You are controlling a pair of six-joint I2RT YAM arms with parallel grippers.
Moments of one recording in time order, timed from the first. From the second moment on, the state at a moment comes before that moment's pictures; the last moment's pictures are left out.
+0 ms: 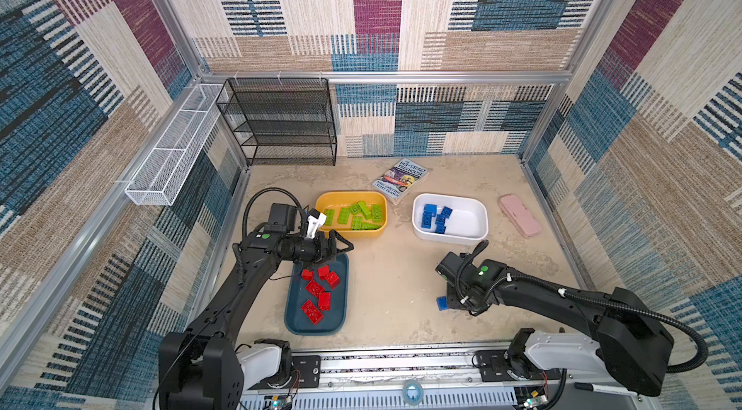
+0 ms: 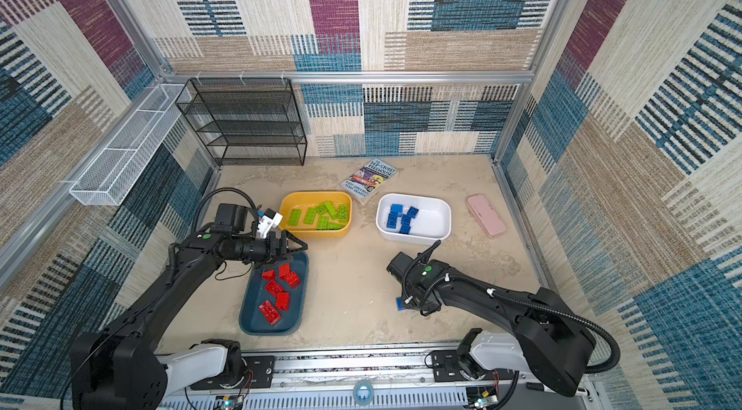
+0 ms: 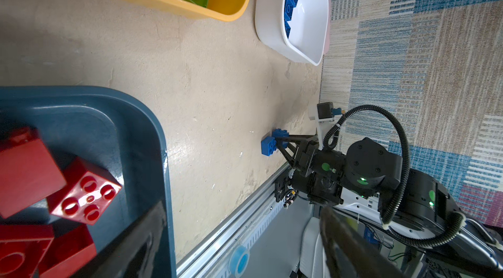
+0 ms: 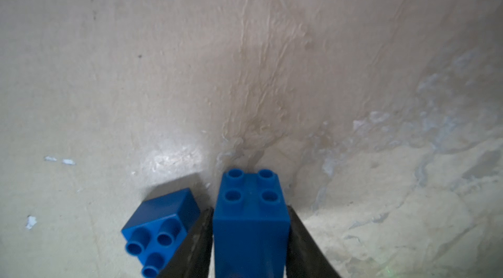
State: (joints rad) left arm -0.13 1.20 0.89 -0.76 0.81 -0.42; right arm 0.79 1.25 0.64 -0.83 0.17 0.93
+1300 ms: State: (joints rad) left arm -0.13 1.18 0.93 -0.76 0.81 -0.46; right arm 0.29 1.82 1.31 -0.54 0.22 0.26
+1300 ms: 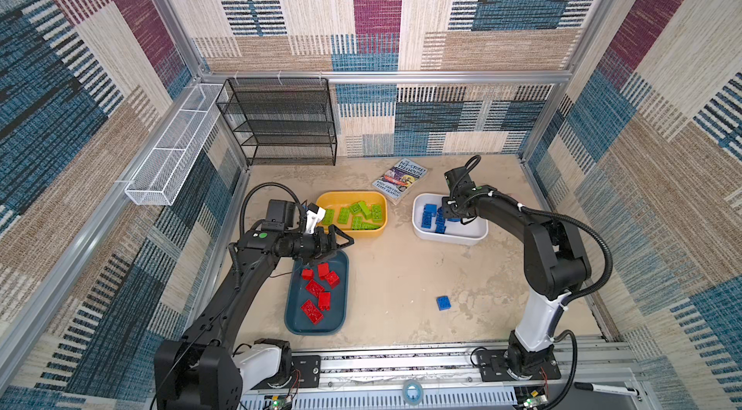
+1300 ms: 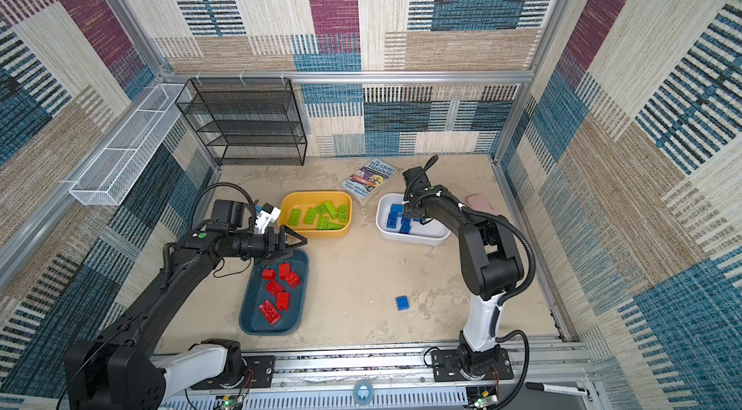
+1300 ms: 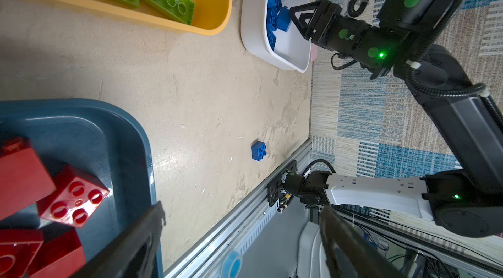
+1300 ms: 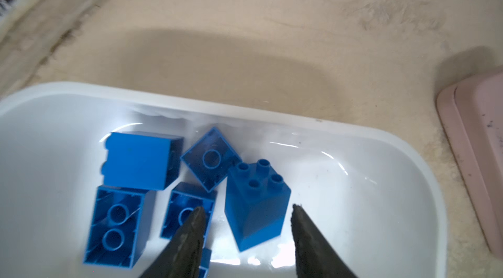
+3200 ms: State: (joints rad) left arm -0.13 1.19 0.92 -0.76 0.82 -0.45; right arm 0.65 1.26 0.89 -0.78 0.19 0.65
